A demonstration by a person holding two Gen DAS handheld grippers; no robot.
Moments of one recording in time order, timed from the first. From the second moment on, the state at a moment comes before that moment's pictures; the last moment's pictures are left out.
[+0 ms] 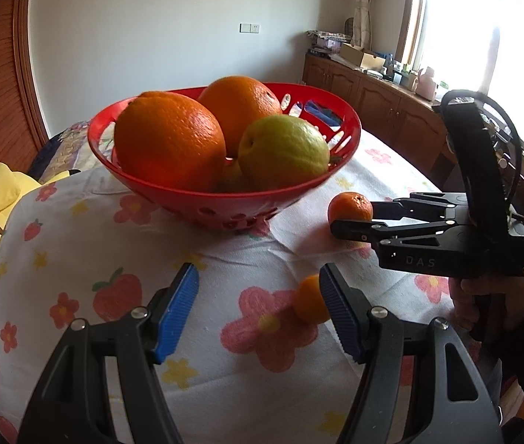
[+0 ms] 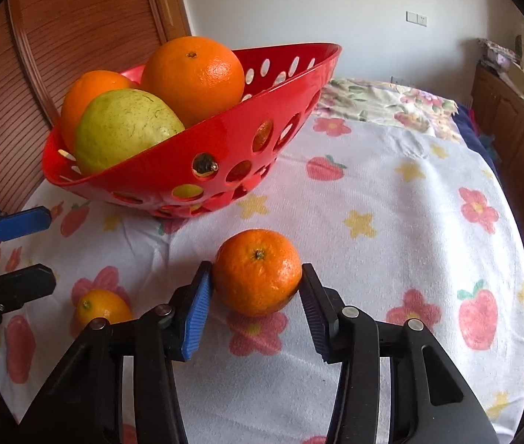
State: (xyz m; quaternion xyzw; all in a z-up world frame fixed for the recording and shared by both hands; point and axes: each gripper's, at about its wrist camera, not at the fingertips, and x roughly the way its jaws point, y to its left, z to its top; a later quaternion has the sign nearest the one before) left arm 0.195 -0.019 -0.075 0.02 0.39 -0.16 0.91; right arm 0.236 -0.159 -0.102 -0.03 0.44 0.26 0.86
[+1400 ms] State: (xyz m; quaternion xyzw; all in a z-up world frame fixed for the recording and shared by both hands) left arm 0.197 -0.065 -0.101 0.04 0.44 -0.18 0.88; right arm 0.172 -0.202 -0.098 0.01 0.41 0.27 0.87
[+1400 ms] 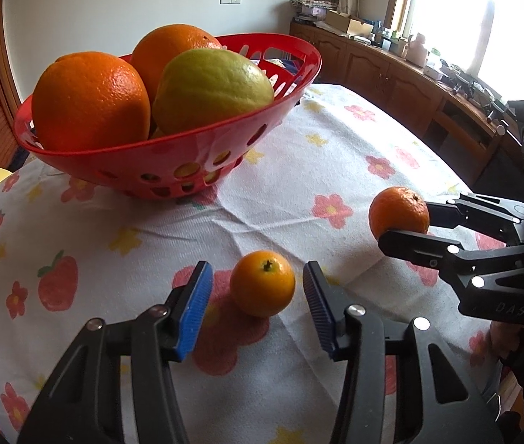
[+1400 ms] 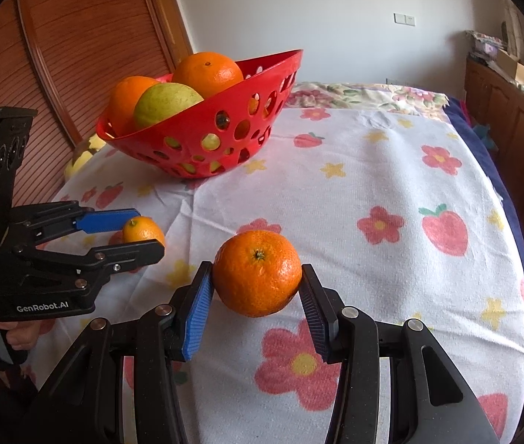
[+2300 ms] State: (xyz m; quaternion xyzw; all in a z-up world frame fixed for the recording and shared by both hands) left arm 0.182 -0.044 -0.030 0.03 0.37 -0.21 0.91; right arm 0.176 -0.199 -0.075 -0.01 0.40 0.25 0.88
